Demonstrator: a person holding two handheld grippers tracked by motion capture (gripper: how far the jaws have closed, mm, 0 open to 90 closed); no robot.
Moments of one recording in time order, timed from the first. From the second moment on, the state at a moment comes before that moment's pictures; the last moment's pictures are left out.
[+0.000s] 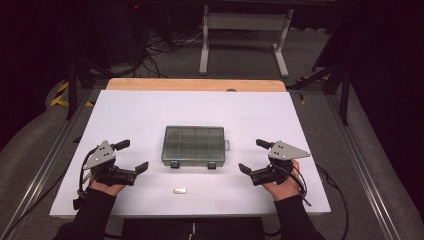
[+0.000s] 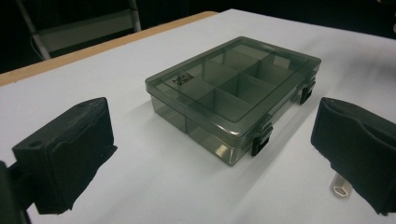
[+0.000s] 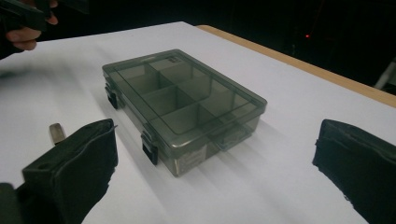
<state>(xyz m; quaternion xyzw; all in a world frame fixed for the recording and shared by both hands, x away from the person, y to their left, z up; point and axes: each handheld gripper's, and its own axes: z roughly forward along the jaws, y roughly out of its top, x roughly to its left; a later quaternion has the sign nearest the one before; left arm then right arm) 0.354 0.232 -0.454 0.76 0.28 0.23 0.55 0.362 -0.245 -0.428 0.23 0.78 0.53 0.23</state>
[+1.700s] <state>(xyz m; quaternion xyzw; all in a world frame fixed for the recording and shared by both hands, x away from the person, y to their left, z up) 0.400 0.193 -0.471 0.84 0.27 0.10 0.46 0.397 -0.200 -0.451 0.22 0.87 0.42 0.14</state>
